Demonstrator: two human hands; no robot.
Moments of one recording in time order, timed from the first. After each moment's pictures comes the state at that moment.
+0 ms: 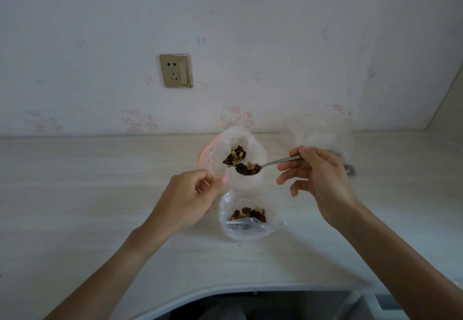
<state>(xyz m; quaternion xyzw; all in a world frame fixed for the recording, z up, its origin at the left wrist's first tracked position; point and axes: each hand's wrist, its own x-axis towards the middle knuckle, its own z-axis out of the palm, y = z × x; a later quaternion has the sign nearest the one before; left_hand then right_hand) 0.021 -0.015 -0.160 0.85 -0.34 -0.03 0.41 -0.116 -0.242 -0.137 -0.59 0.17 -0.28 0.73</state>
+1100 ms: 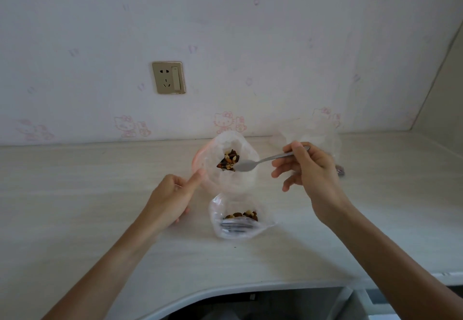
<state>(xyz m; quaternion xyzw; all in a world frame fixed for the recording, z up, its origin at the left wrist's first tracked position) 0.037 -0.008 -0.161 0.85 -0.13 -0.12 0.50 -0.115 -0.244 -0.140 -0.64 0.13 -0.34 0.68</state>
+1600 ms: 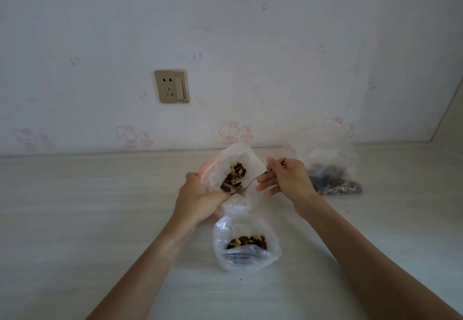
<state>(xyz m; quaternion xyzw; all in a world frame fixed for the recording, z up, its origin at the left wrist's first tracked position) 0.065 -0.073 -0.165 0.85 -0.14 -0.11 0.49 -0.030 -0.263 -0.158 -0.68 0.22 -0.24 0.66</state>
